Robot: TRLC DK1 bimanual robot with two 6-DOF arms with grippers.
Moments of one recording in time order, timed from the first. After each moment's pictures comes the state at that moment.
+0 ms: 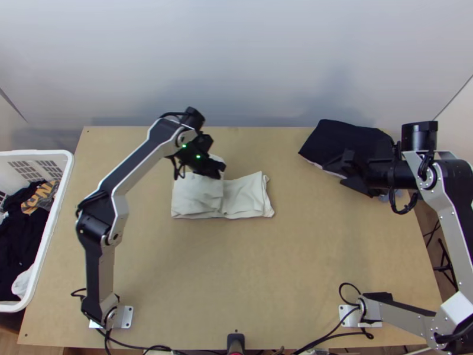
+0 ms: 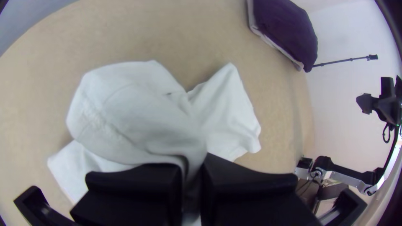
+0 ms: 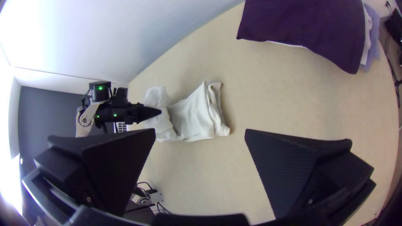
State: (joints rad) left arm -0.43 2.12 2.03 -1.13 0.44 -0.10; right arm 0.05 1.31 1.46 -1.11 -0.57 0.52
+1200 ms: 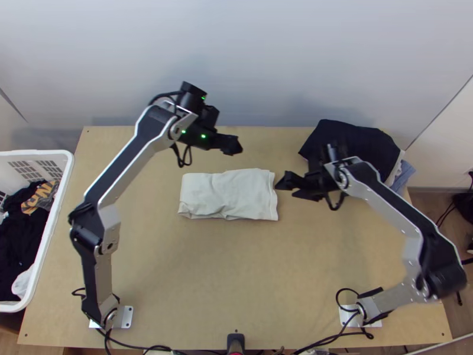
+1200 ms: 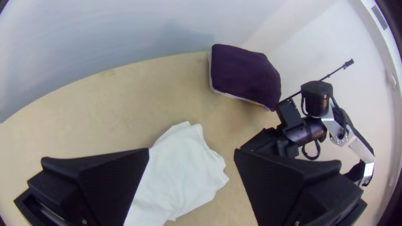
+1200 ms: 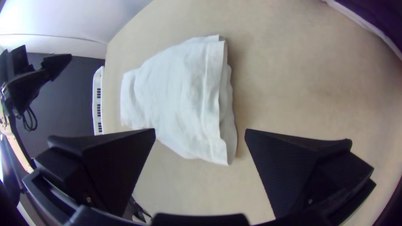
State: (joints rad) left arm -0.48 2.04 2.22 -1.01 0.40 -0.20; right arm 0.30 1.63 1.19 -0.62 -0.54 0.51
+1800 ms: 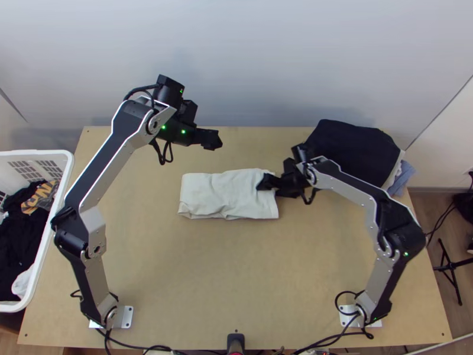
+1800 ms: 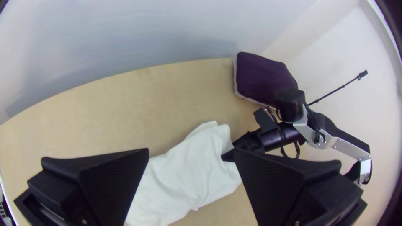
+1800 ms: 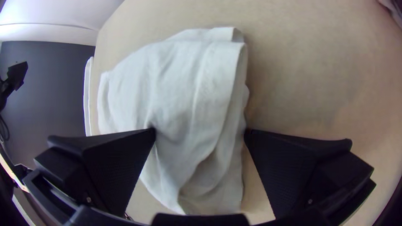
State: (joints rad) left arm -0.41 1.96 2.17 -1.07 0.32 -0.18; right arm 0.39 1.95 1.30 -0.43 -0.53 0.49
